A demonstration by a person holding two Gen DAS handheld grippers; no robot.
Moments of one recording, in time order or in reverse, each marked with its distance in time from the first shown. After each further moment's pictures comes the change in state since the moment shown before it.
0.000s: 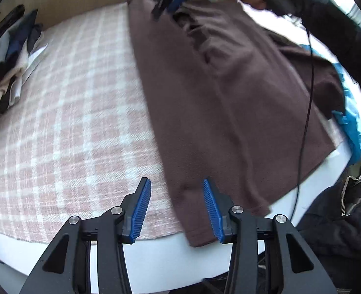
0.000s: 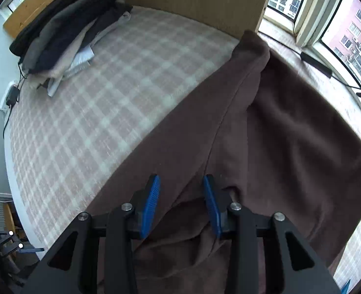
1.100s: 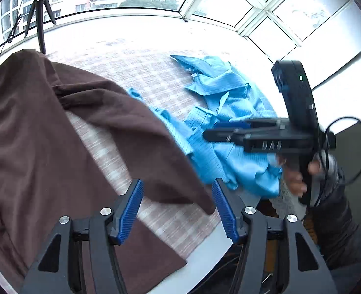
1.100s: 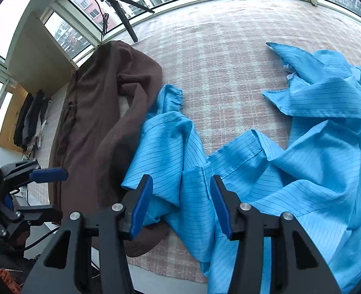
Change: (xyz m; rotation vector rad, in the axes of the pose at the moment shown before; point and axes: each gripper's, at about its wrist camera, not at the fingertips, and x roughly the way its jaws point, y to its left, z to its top) left arm 0.030 -0.342 0.221 0.236 0.057 -0.407; right arm -0.181 -0.207 -0.452 0.751 -0.218 0.064
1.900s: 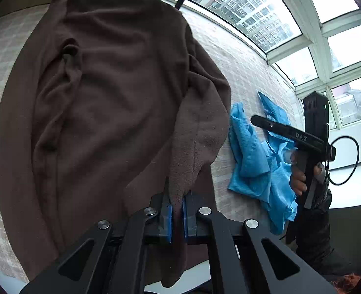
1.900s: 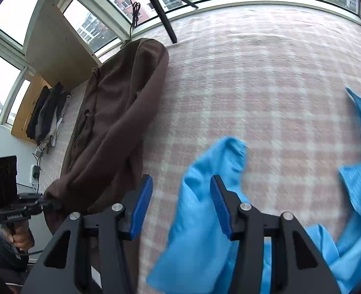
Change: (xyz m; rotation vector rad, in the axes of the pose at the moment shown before) left arm -0.061 0.160 -0.106 -0.503 -0.122 0.074; right arm 0.080 0.062 0.097 -0.140 0.016 0.152
